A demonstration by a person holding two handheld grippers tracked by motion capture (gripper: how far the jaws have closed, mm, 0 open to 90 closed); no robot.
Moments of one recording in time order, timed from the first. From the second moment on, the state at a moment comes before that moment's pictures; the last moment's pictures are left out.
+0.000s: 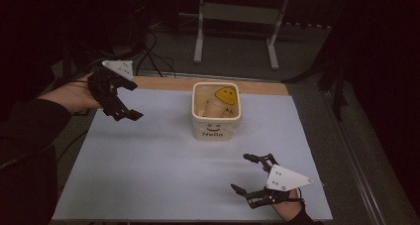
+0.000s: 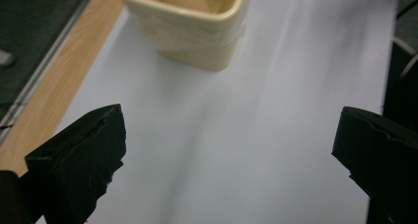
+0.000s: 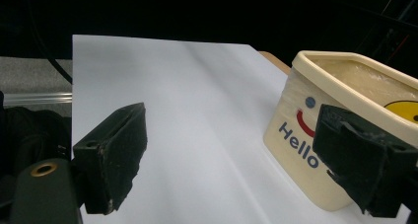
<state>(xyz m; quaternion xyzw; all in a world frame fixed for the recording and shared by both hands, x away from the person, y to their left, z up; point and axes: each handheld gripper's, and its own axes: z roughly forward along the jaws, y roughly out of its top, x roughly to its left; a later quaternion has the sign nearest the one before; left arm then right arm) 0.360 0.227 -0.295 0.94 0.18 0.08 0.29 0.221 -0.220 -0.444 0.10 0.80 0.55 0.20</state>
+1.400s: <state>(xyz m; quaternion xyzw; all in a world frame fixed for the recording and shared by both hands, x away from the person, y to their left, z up) 0.243 0.261 -0.383 0.88 0.24 0.13 0.40 0.222 -0.218 -0.445 0.10 0.81 0.55 0.20</state>
